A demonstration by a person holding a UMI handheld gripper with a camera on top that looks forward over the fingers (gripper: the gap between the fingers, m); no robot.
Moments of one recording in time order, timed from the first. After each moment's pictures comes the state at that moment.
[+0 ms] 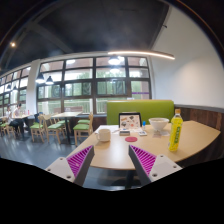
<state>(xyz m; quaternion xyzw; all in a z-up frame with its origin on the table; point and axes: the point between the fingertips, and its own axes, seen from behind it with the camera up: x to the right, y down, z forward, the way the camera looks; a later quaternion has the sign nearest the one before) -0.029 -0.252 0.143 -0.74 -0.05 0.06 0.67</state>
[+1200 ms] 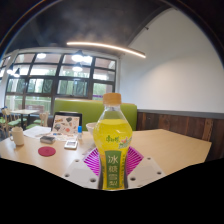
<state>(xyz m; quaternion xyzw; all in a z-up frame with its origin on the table) 0.304 0.028 0.098 -0.71 0.06 -0.11 0.69</state>
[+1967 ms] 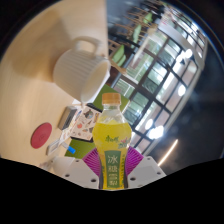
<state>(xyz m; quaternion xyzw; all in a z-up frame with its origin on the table) -0.039 0.165 0.178 -0.35 -0.60 -0.64 0.34</state>
